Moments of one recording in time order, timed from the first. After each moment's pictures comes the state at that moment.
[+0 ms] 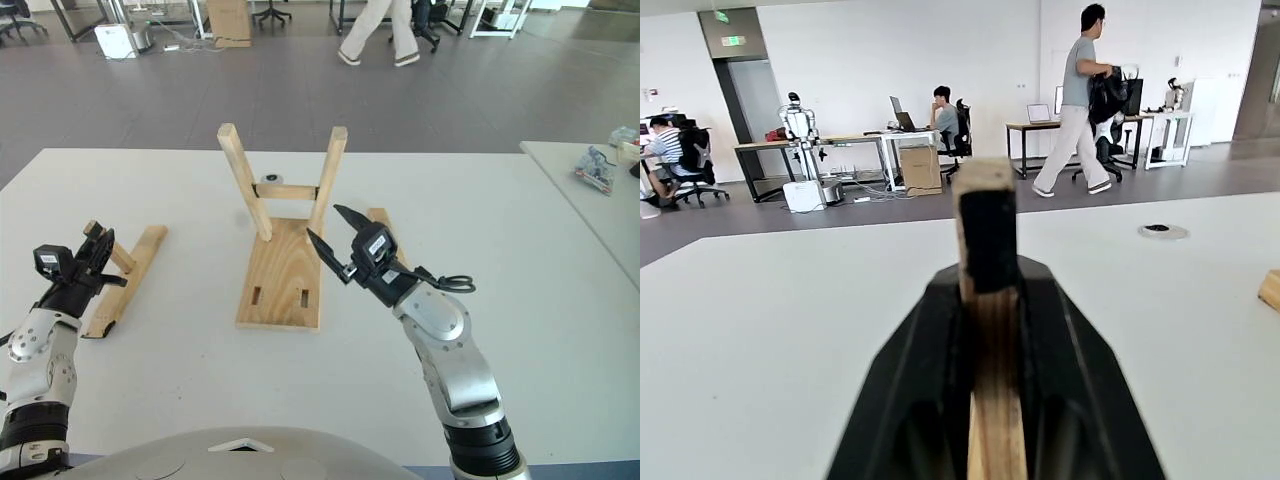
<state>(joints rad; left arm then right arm) 0.06 0.42 0.33 0.24 -0.35 -0.18 -0.49 0.07 -0.36 0.11 -0.54 0.20 0.21 0.46</state>
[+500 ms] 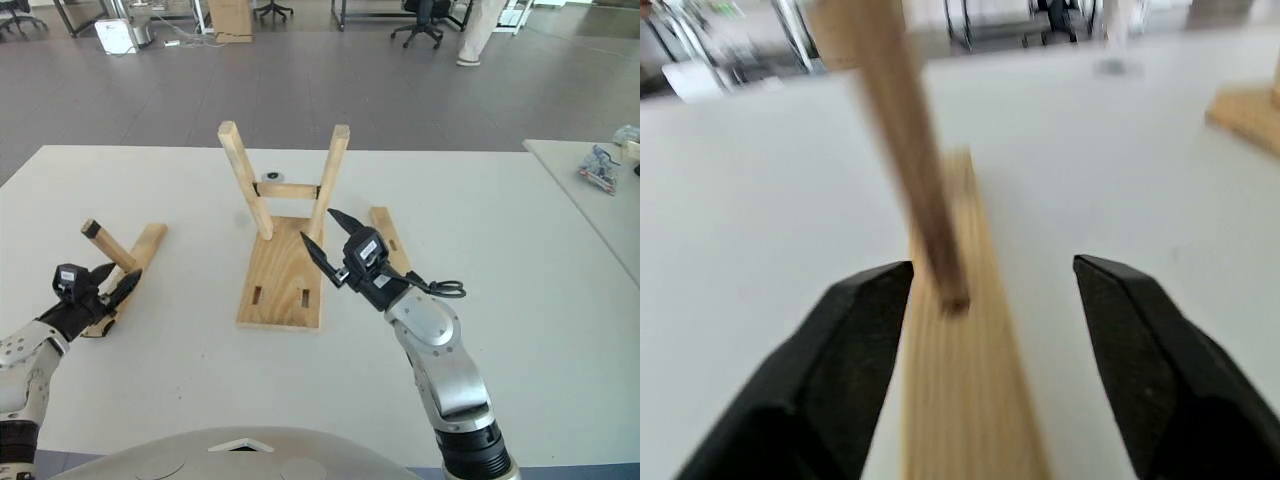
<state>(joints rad) 0.18 0.55 0.29 0.15 -0.35 0.11 -0.62 0.11 -0.32 0.16 -0.55 0.16 0.21 0.43</state>
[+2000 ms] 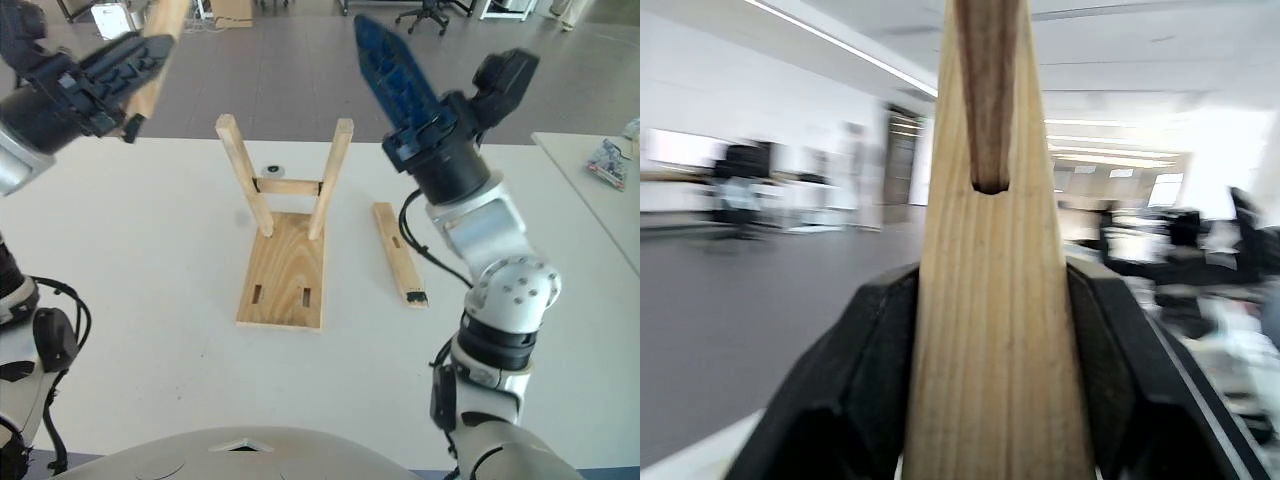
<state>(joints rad) -0.75 0.51 0.34 -0.26 -1.26 1.04 -0.49 -0.54 -0.42 -0.31 -0.36 1.77 0.68 0.19</state>
